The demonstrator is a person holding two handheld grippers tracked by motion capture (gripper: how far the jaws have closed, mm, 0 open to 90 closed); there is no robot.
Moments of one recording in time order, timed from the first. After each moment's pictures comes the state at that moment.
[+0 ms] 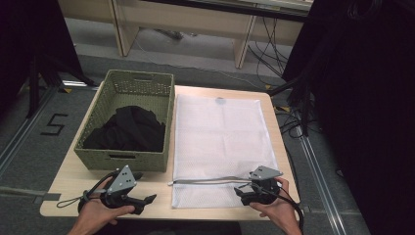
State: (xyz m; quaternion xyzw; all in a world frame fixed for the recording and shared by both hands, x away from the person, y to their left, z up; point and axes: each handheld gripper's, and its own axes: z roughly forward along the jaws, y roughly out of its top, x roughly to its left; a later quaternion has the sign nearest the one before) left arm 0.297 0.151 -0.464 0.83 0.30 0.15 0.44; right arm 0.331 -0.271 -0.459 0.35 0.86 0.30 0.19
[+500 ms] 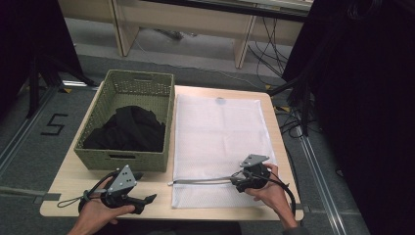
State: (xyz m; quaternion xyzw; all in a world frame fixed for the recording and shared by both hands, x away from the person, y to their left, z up) left arm 0.299 0.152 -0.465 0.83 0.31 0.14 0.44; right arm 0.382 -0.258 -0.479 0.34 0.89 0.27 0.17
